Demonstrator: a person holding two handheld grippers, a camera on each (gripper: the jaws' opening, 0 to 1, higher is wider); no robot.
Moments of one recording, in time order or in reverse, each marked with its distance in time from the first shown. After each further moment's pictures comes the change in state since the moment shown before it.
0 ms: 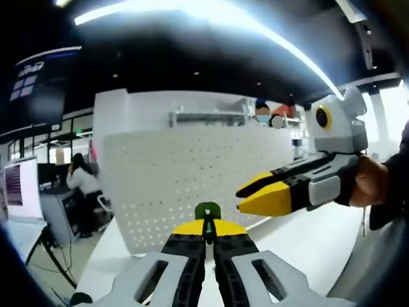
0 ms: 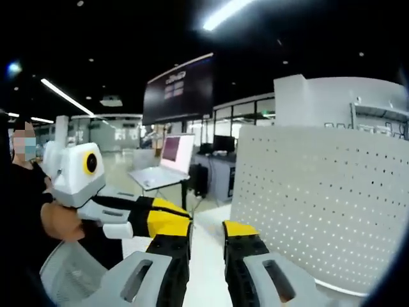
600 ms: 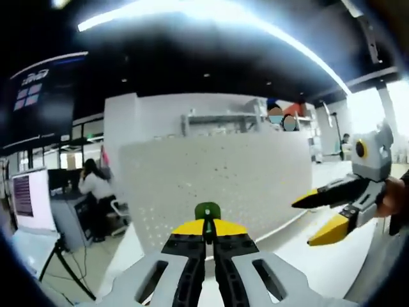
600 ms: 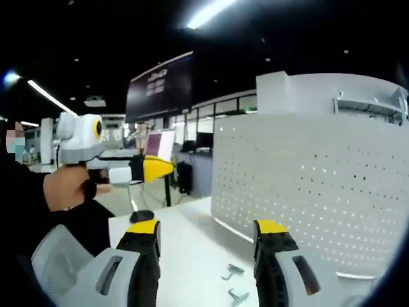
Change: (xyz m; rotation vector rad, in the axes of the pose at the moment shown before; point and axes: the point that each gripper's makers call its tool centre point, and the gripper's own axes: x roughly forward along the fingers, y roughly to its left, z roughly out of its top) left arm 0.021 0.050 0.029 0.037 -0.006 0.098; right arm -0.030 -0.027 -0.033 0.053 0.011 -0.112
